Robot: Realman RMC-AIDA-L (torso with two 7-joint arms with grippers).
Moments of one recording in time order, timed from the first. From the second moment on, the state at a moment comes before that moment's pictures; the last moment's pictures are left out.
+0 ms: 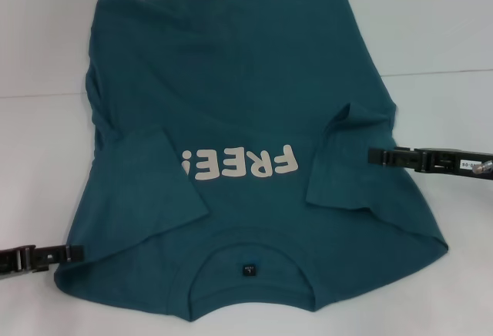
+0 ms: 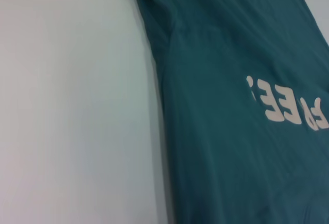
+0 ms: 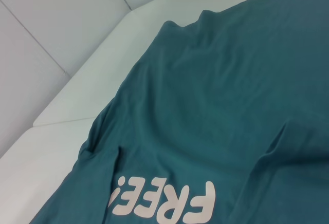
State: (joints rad) left arm -0.42 -2.09 0.59 0.94 2.39 1.45 -2.29; right arm 0.50 1.98 -0.81 -0.63 -1.90 -1.20 1.94
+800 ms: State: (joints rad) left arm -0.48 -2.09 0.60 0.92 2.42 1.51 -2.28; right arm 0.50 1.97 -0.80 -0.62 -1.90 -1.19 1.95
